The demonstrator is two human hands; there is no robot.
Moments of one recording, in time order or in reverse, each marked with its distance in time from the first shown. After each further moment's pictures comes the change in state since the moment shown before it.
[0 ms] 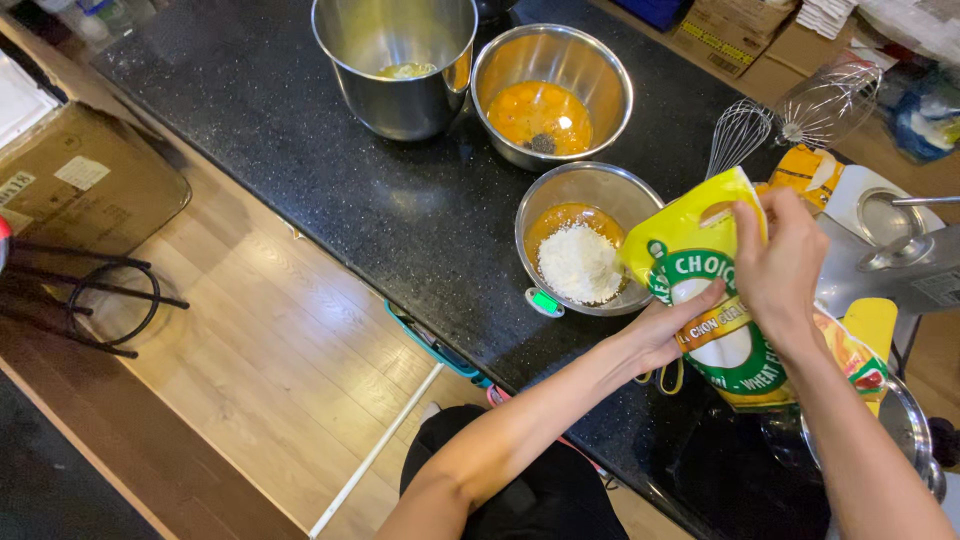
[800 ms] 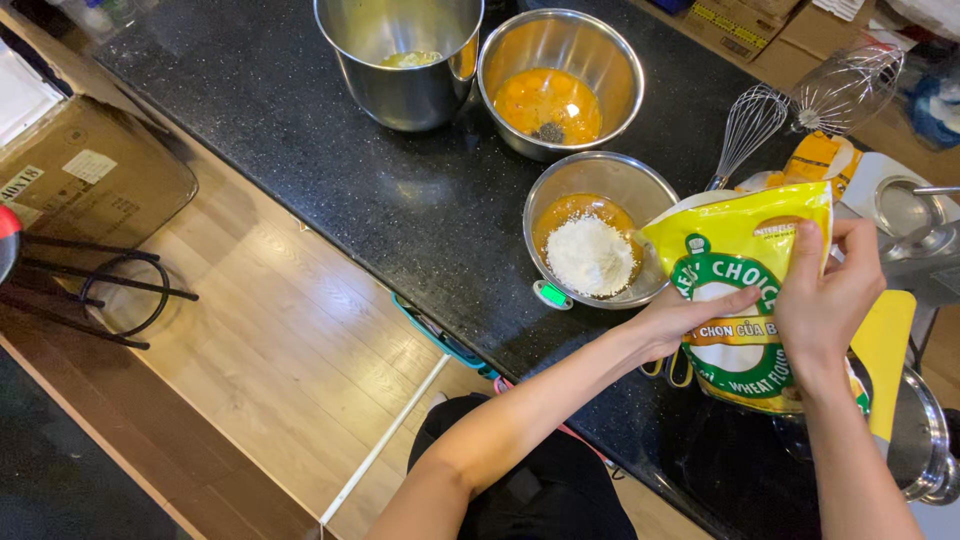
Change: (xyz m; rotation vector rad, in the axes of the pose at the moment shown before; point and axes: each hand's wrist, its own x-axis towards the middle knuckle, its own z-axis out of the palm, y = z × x) left_hand -0.013 0.021 0.026 0.234 0.039 0.039; right_hand -0.046 0.024 -0.010 0.178 0.184 0.130
